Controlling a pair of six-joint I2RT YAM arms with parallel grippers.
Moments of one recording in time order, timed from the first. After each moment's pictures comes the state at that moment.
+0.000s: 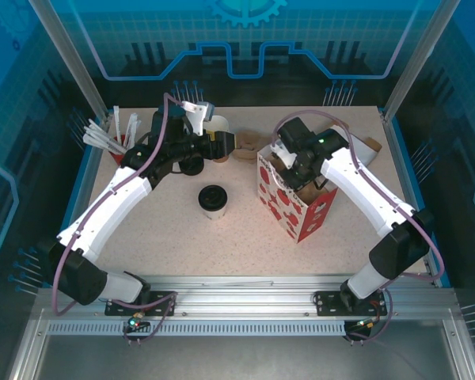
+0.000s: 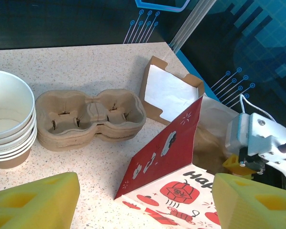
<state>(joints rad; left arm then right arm) -0.40 1.39 1.38 -0.43 0.33 -0.35 0.54 1.59 1.60 -1.29 0.14 -0.09</state>
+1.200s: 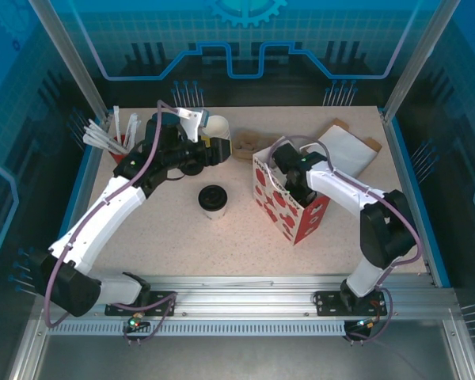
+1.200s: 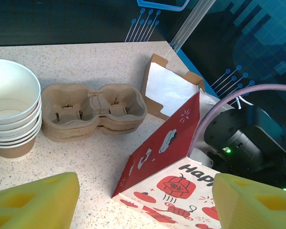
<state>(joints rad) -0.40 1.31 1.30 -0.43 0.32 -0.35 0.51 1.69 1.25 -0.95 0.00 -0.10</state>
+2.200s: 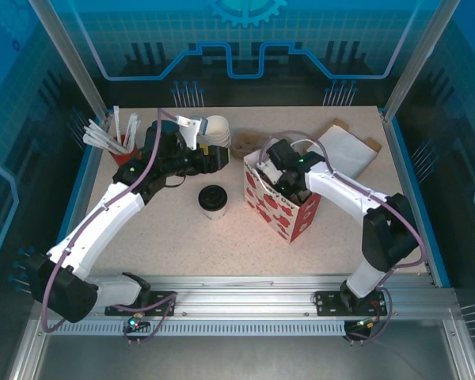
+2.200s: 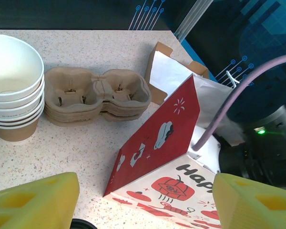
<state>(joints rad) -0.40 1.27 1.22 -0.42 0.32 -0.35 0.56 1.65 1.30 -0.88 0.00 -0.13</state>
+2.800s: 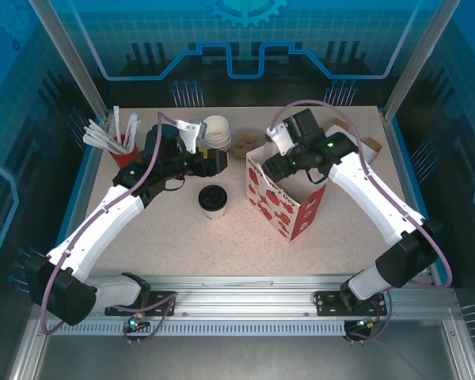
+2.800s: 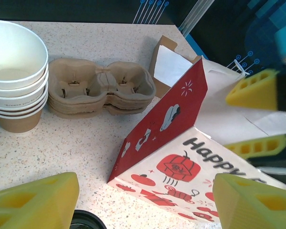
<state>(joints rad) -0.40 1.25 1.18 -0.42 0.31 -0.35 0.52 1.51 1.58 -0.98 -0.03 -0.13</state>
